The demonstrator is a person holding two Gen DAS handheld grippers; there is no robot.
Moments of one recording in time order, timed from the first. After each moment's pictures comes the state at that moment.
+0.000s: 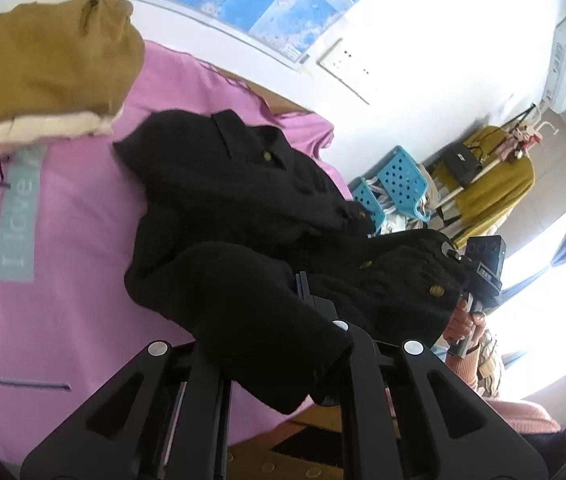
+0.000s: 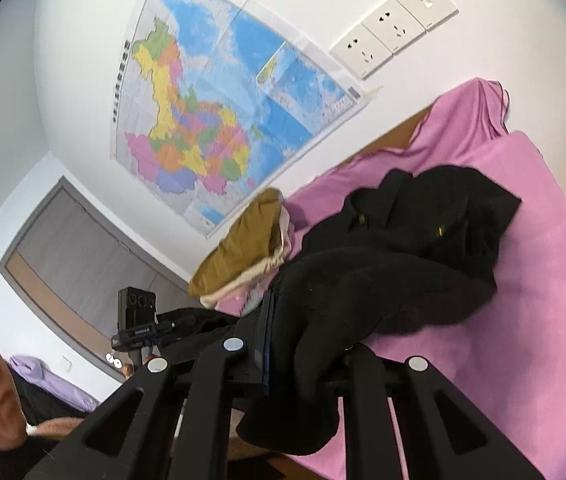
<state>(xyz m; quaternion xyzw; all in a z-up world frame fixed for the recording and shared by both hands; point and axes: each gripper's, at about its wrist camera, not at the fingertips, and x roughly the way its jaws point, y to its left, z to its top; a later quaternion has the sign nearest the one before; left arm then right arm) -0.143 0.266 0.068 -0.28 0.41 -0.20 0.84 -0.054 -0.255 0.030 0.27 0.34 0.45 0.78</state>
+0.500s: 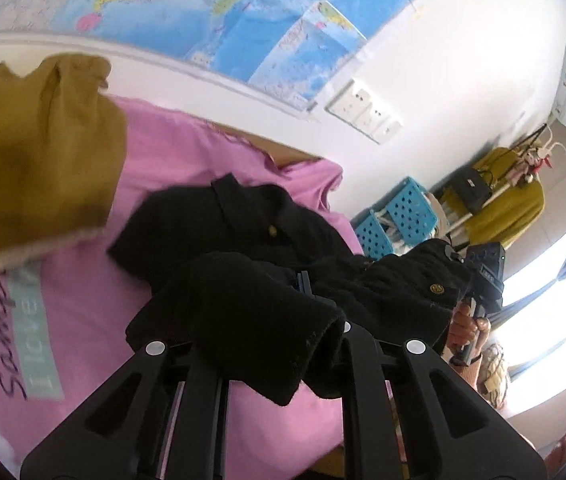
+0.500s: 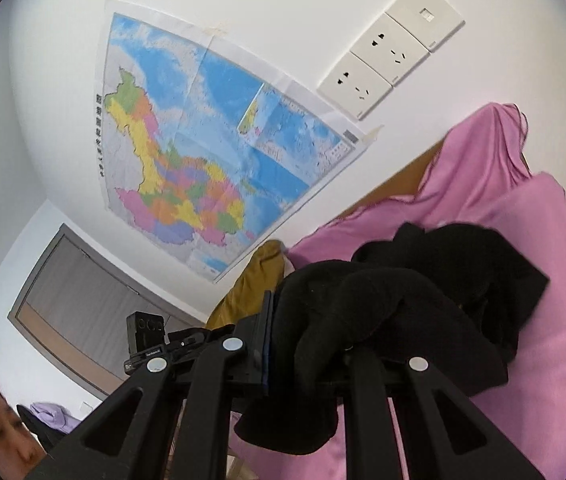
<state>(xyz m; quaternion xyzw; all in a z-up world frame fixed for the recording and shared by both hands) -0.038 0.294 0.117 -0.27 0.40 -0.18 0.86 0.051 -0.239 0.067 0.32 0.34 0.44 0.77</state>
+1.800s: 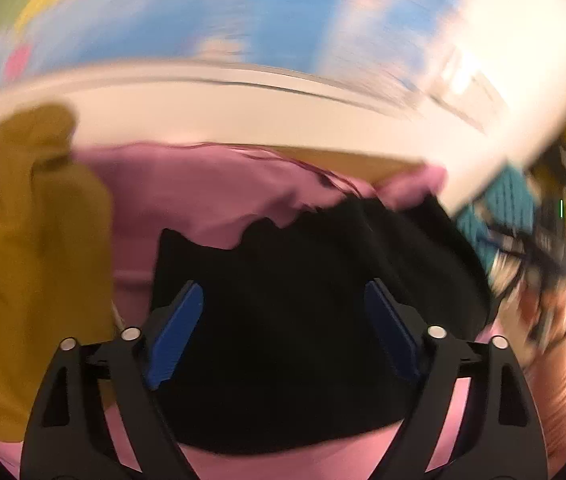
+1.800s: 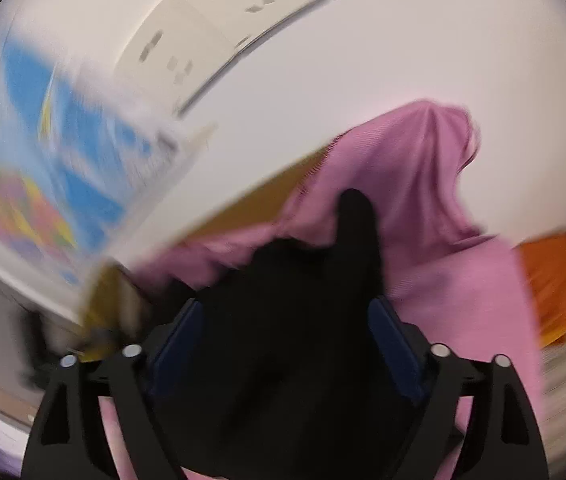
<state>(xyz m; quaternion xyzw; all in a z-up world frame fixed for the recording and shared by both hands) 0.109 0.262 0.052 -0.10 0.46 -0.09 0.88 0.212 -0.185 0.001 0.17 0.45 0.26 0.84</state>
